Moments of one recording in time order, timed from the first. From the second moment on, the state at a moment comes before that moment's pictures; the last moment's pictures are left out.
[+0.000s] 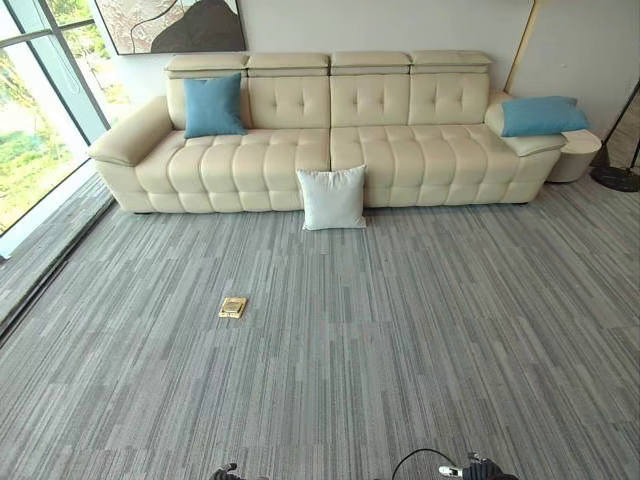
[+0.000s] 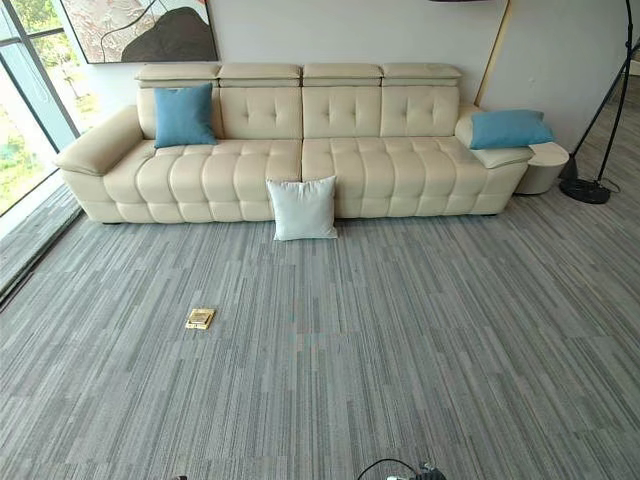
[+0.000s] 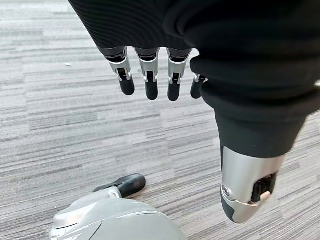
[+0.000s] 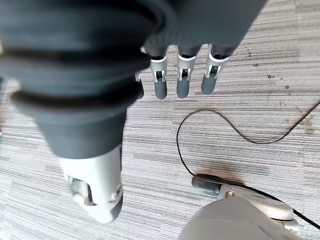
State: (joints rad) left arm 0.04 0.23 -0.19 1.20 -0.07 -0.01 0.08; right arm -0.02 -0.24 0.21 1.22 0.11 0.01 -0.11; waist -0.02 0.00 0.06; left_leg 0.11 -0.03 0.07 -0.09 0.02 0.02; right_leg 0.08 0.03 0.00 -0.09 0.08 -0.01
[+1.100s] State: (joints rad) left arm 0.06 0.24 -0.11 1.27 -0.11 -0.03 0.08; right arm 0.00 -0.27 0.14 1.30 0.14 0.03 -0.08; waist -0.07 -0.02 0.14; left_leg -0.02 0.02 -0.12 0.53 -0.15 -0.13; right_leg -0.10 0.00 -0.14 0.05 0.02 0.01
